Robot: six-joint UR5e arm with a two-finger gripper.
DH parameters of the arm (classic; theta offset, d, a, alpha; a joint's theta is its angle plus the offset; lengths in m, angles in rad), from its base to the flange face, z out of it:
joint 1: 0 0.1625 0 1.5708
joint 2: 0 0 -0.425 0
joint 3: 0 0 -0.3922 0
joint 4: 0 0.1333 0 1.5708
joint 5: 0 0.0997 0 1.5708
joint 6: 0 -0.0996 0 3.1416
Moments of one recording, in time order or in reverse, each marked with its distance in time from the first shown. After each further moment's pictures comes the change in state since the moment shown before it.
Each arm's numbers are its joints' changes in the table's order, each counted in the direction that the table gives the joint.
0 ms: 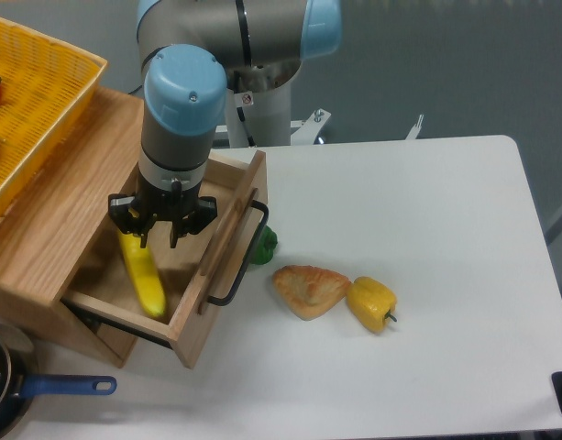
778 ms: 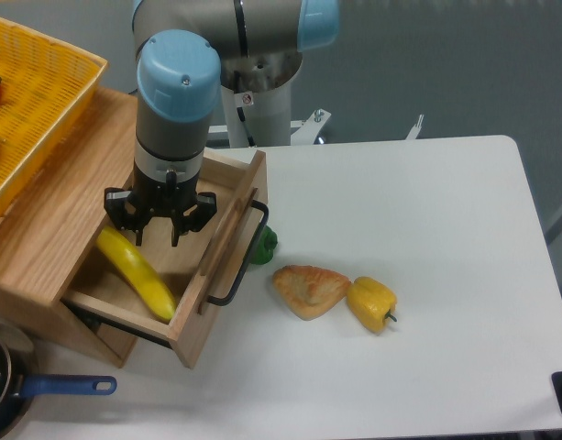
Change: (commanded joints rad) arm 0.003 0.009 0.012 0.005 0.000 -0.003
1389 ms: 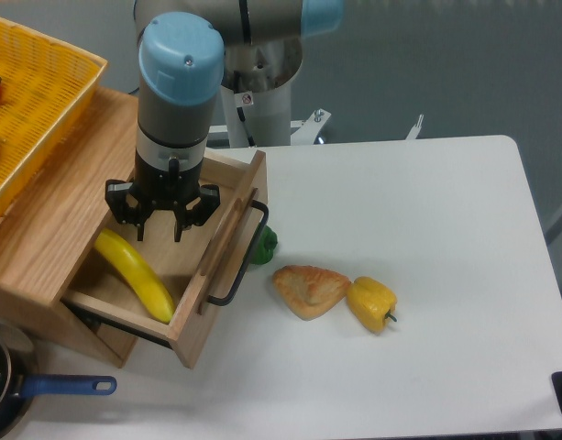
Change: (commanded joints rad) arm 0.012 0.021 0.006 0.000 0.002 -0.002
